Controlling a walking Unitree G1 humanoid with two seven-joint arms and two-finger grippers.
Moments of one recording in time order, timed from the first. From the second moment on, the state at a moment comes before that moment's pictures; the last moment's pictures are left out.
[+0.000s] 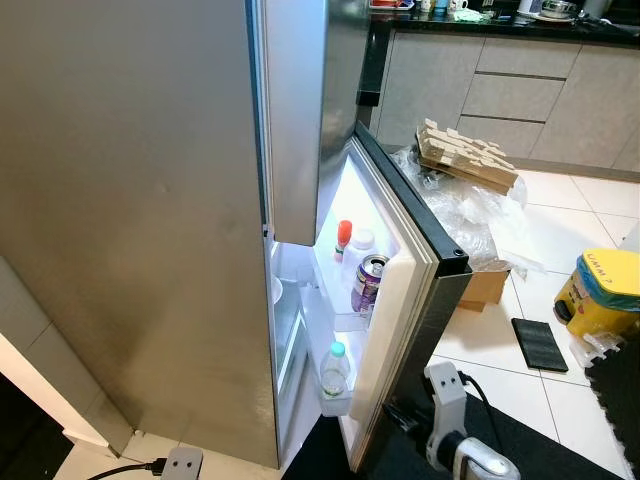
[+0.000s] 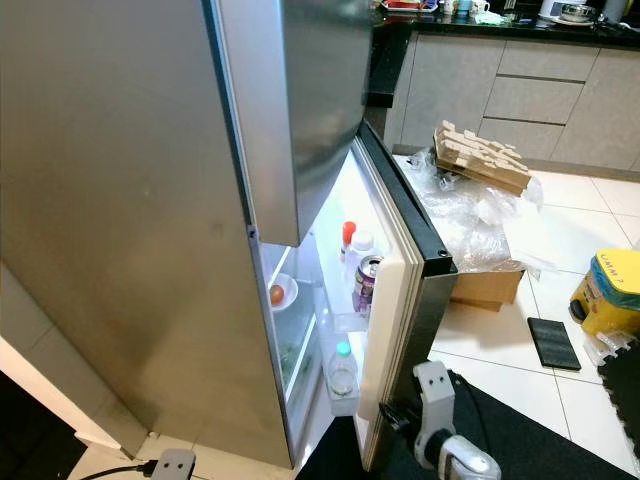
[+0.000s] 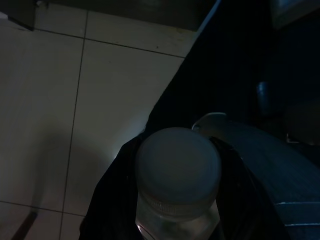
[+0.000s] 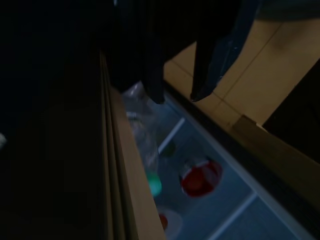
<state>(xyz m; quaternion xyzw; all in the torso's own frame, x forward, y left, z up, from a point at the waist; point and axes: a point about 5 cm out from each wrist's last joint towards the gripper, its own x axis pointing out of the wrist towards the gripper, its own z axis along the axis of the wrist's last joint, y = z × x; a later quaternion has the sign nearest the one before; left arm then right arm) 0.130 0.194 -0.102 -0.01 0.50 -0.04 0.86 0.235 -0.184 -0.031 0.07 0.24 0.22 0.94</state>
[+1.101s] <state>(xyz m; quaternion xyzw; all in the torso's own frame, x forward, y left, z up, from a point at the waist) 0.129 0.191 -0.103 -0.01 0.50 -0.04 0.86 0.244 -0.281 -0.003 -0.05 0.20 -0.08 0.98</state>
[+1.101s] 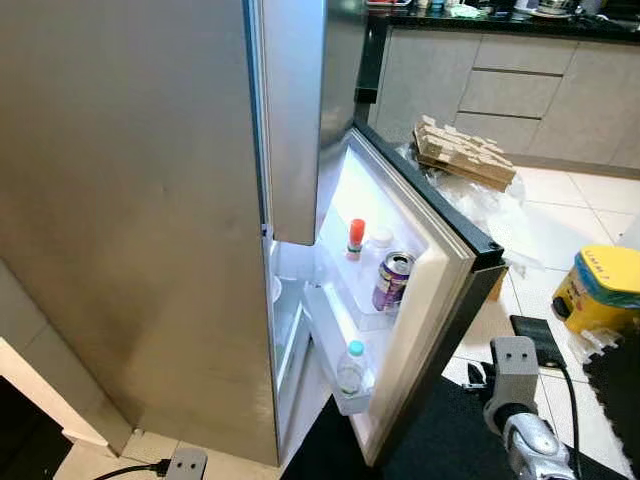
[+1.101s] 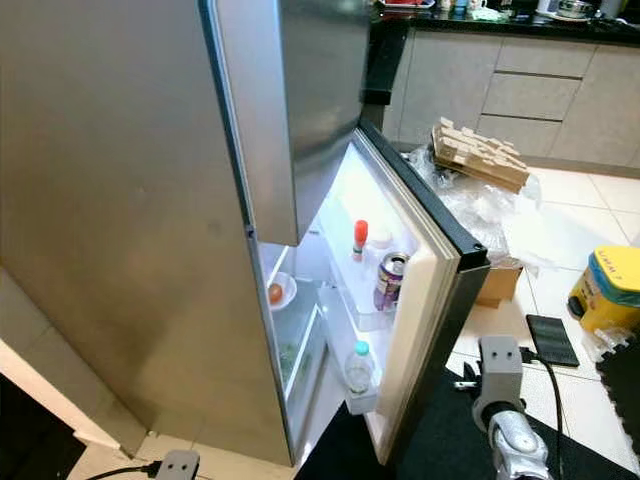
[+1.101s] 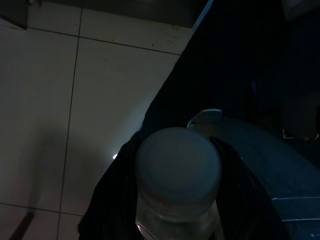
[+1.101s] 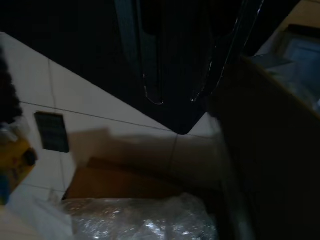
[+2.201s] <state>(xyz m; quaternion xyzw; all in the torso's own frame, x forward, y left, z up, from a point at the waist) 0.127 0.189 -0.103 0.00 0.50 -0.06 0.86 0.256 -0.202 -0.011 -0.03 0.19 0.18 0.97</state>
